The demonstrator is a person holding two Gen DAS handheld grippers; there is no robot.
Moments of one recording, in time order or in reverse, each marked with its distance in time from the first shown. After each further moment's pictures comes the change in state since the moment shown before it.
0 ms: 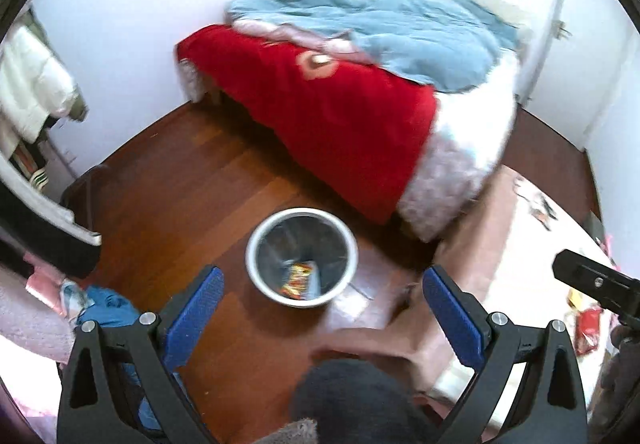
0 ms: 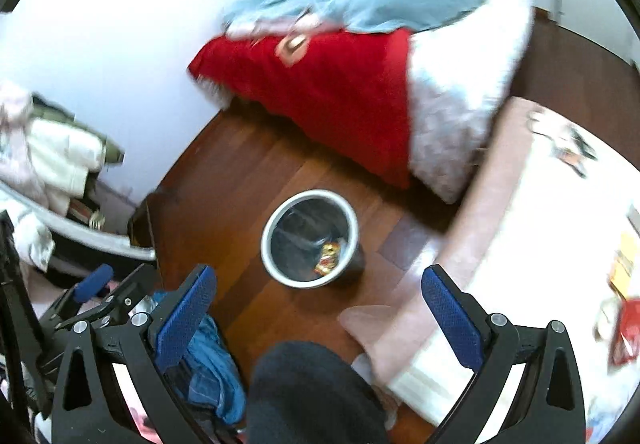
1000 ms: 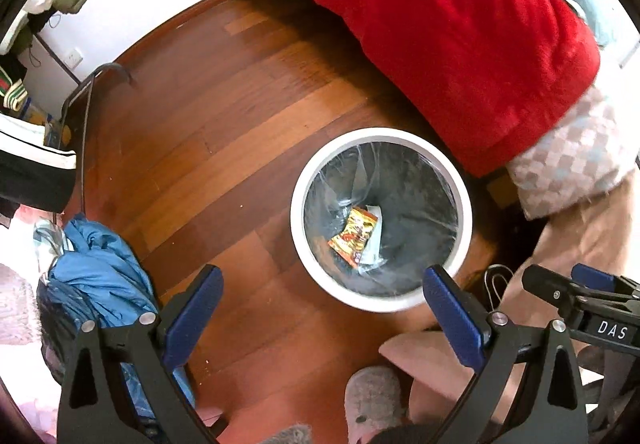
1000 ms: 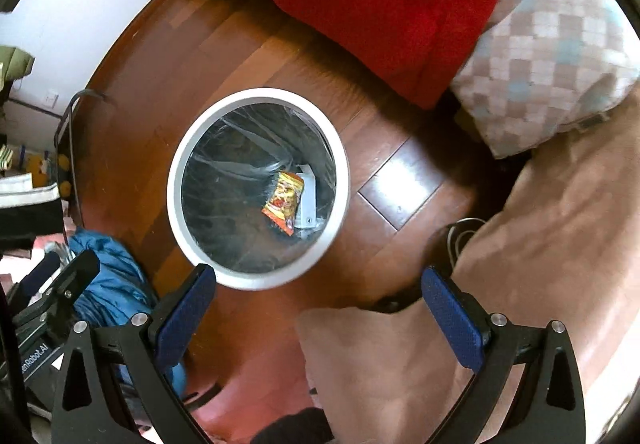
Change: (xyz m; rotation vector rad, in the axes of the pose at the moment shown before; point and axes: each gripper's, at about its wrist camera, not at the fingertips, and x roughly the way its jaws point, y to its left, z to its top) left arm 0.228 0.118 -0.009 -0.189 0.336 0.152; right arm 0.356 0.017 0.024 -0.138 0.457 -0.166
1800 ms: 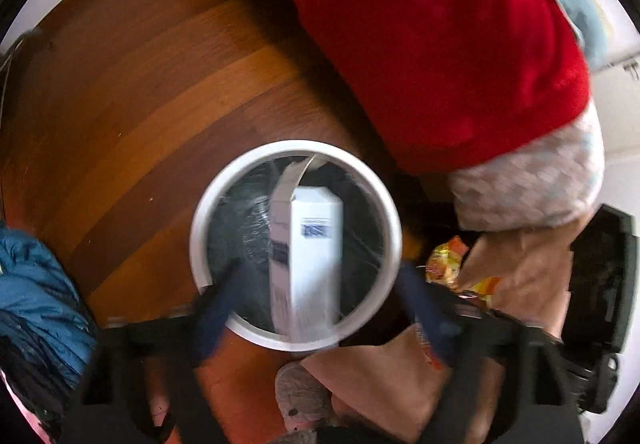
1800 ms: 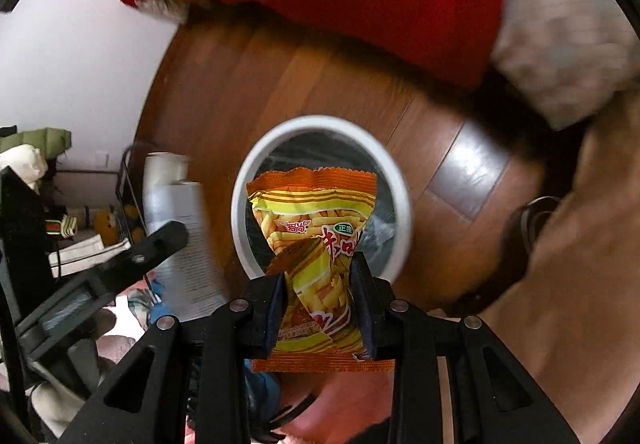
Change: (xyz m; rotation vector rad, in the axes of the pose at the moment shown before) left arm 0.074 -0.020 0.086 -0.070 0.194 -0.278; right arm 0.029 -0.020 0.043 0.211 0.061 0.318
